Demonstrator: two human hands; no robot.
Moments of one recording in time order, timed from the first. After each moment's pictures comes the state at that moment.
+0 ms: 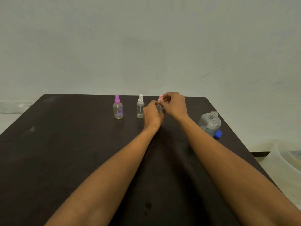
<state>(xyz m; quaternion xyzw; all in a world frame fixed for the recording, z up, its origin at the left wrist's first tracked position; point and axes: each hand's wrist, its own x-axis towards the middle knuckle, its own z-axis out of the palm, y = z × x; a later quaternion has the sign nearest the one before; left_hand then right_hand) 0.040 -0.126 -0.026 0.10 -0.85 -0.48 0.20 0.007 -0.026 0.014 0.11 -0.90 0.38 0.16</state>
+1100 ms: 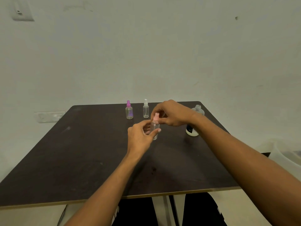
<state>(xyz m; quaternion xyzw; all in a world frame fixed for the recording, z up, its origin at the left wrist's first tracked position) 0.278 -0.153 0.012 0.02 -0.83 -0.50 0.26 0.202 0.001 0.115 0.42 -0.89 0.16 0.01</state>
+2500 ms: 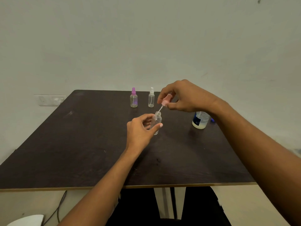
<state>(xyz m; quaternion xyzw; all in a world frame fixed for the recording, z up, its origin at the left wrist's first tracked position) 0.290 -0.173 -0.002 0.04 -0.80 -0.54 0.26 0.219 -0.004 0.148 0.42 -0.89 0.15 0.05</state>
